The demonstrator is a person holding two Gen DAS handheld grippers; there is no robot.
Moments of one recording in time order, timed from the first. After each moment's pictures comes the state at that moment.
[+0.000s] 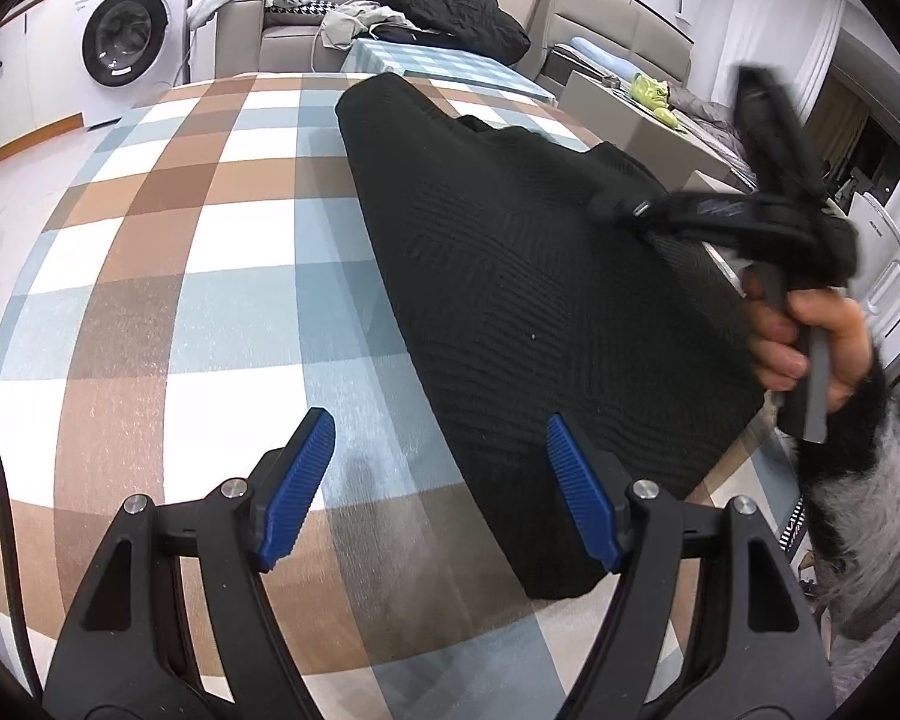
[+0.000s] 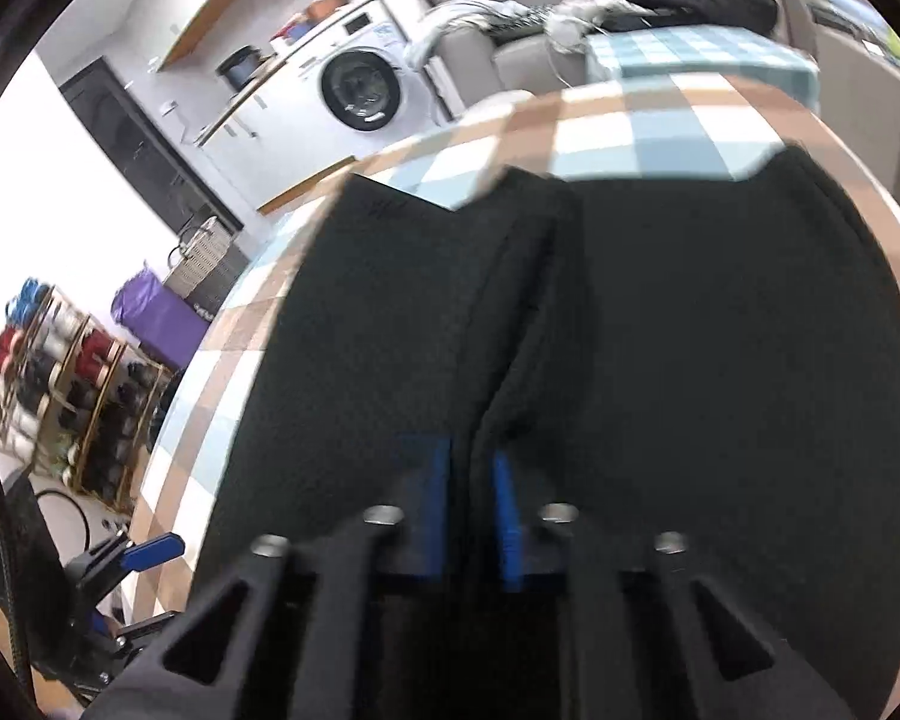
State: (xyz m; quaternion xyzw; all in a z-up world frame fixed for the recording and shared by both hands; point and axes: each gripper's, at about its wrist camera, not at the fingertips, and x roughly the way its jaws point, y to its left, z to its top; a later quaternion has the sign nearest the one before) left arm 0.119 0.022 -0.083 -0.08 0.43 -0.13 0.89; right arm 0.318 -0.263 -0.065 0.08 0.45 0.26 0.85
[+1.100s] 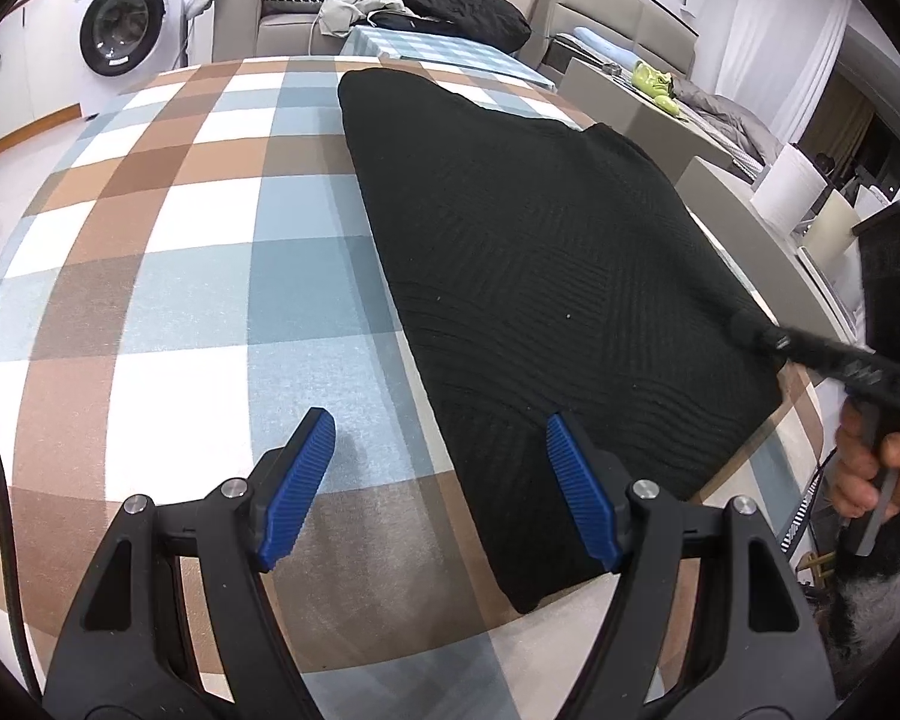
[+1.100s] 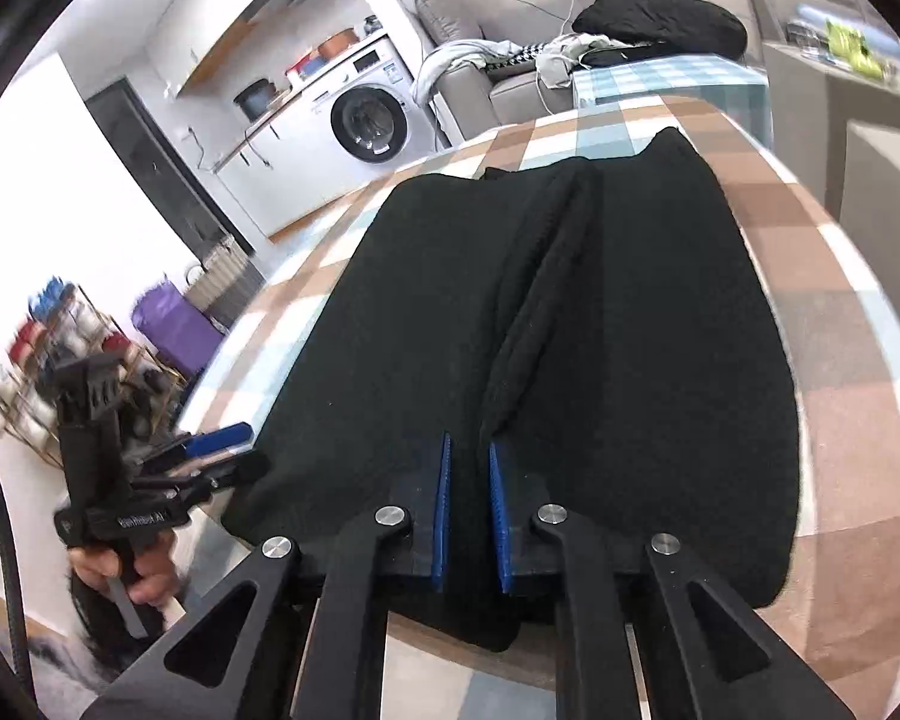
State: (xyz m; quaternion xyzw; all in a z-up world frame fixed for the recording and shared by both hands) left arm 0.124 -0.001 -0.098 -0.08 0.45 -0.13 0.88; right arm 0.233 -0.318 -0.080 0.09 0.46 0.22 0.85
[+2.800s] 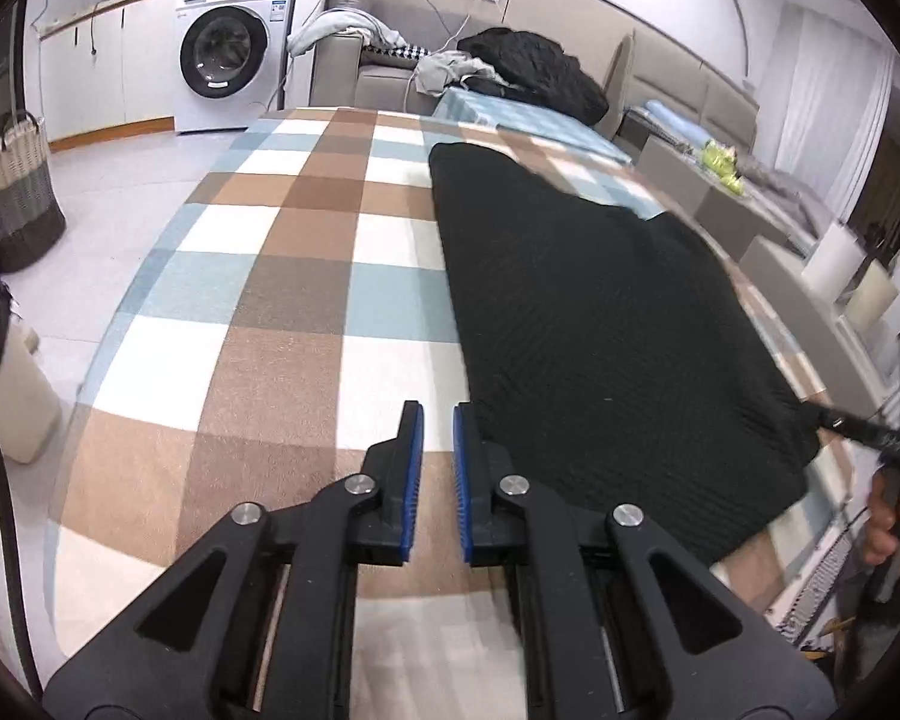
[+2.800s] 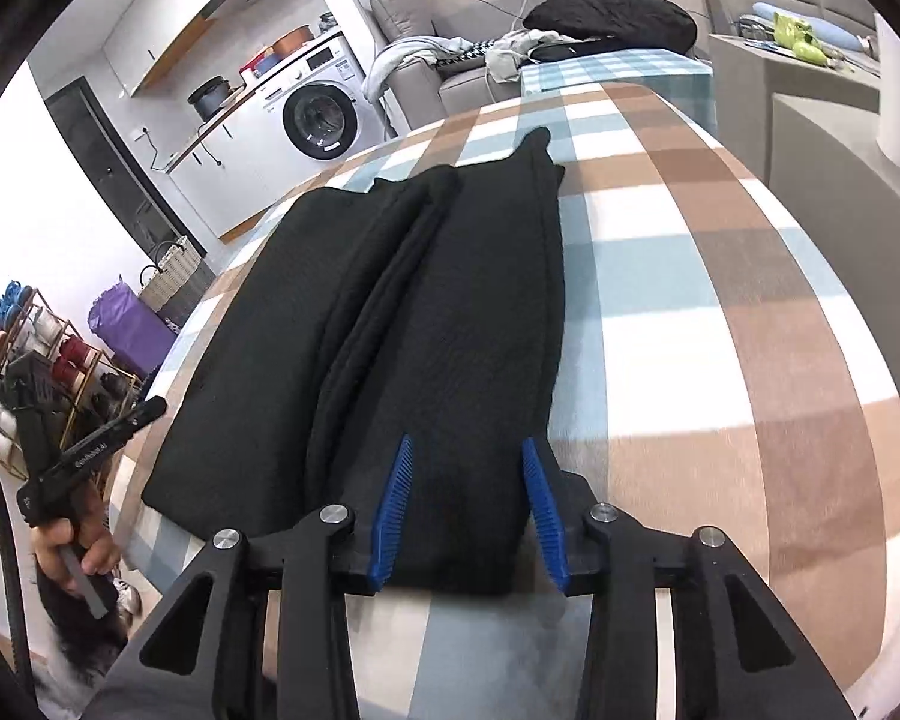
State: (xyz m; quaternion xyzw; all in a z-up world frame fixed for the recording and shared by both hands) left arm 0.063 0.084 -0.080 -0.12 0.38 -0.03 0.92; right arm 0.184 -0.346 -0.087 0.10 0.46 0.18 0.87
